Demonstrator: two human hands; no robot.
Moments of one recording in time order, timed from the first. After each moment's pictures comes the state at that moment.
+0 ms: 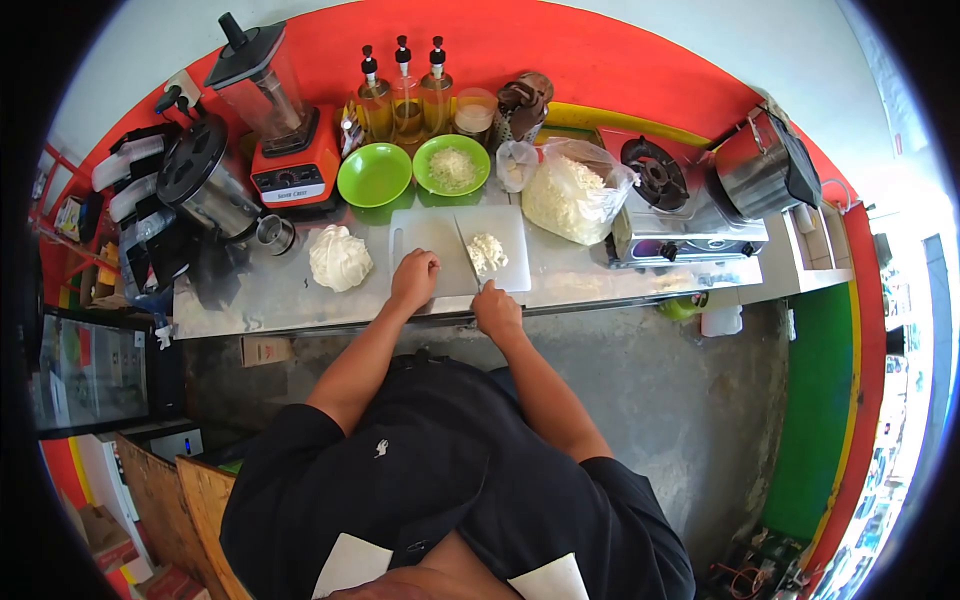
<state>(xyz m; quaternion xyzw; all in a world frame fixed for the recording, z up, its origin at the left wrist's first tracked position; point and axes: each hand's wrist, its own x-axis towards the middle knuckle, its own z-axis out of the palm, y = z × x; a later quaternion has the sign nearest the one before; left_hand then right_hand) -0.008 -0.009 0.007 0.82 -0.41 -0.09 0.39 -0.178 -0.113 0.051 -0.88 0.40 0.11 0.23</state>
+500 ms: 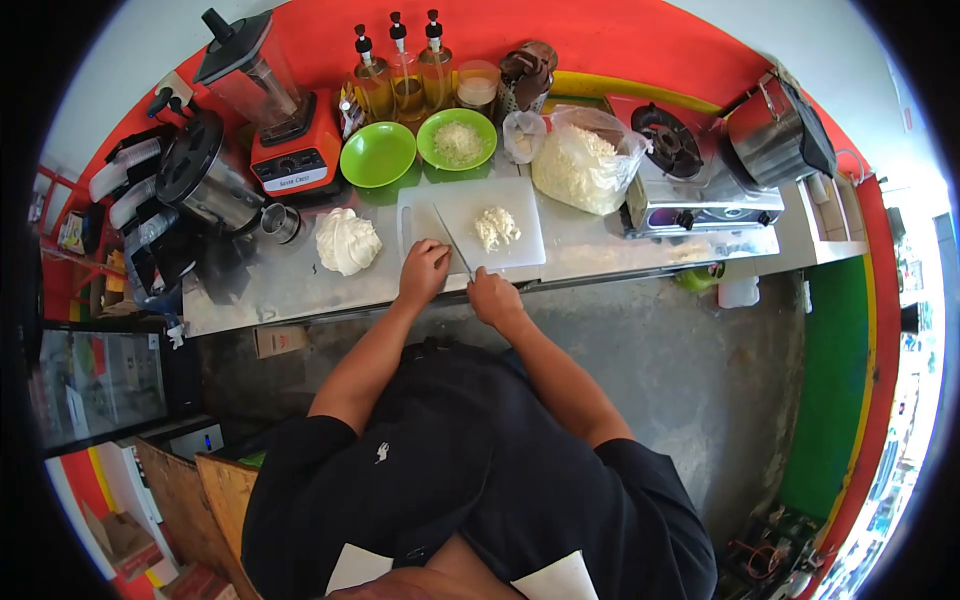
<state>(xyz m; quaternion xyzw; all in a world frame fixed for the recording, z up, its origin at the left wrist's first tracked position) -0.024 0.013 -0.011 0.79 -0.46 -0.02 0.41 -0.178 -0.083 0.041 -0.91 0.31 0.09 0.25</state>
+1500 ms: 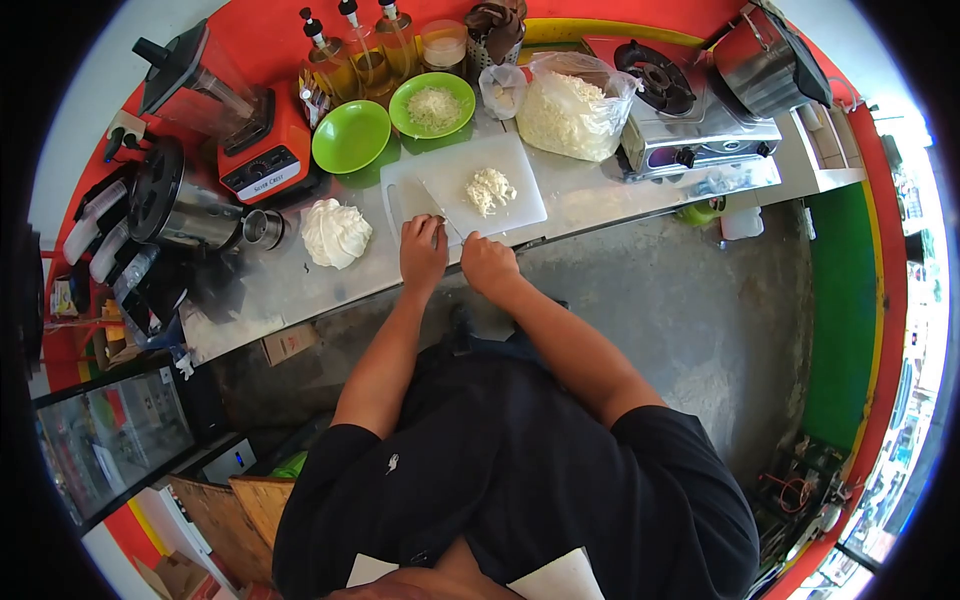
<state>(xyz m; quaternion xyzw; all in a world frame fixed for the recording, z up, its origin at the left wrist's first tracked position) -0.033 0.015 -0.001 0.78 -0.45 0.03 0.44 -0.156 -0.067 0.068 -0.92 0.33 0.15 0.18</state>
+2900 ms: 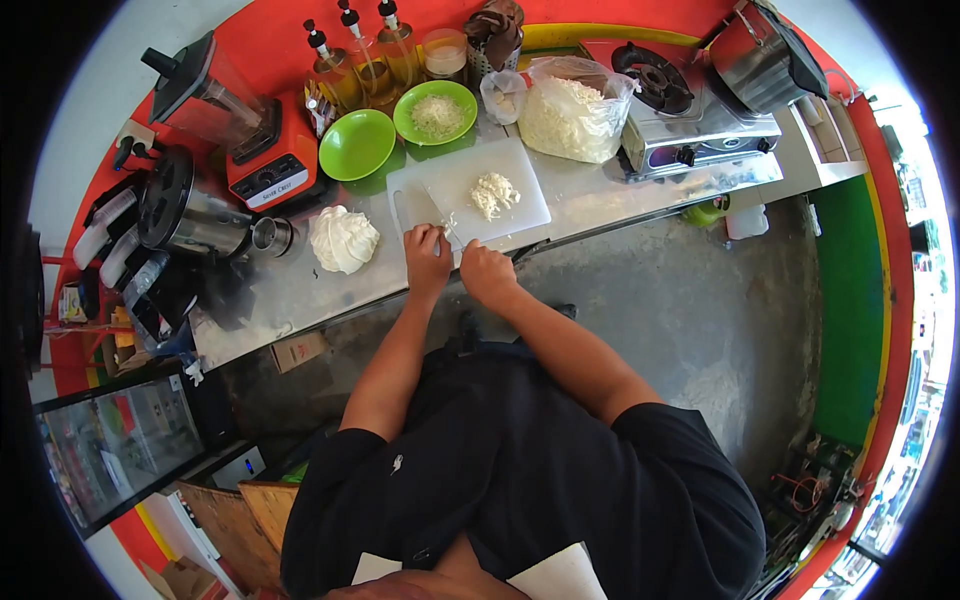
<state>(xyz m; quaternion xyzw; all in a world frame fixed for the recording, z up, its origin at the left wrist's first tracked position) -0.034 0.021 -0.012 0.76 -0.44 0.05 0.47 -0.154 -0.049 0.059 -0.92 0.35 0.09 0.17</state>
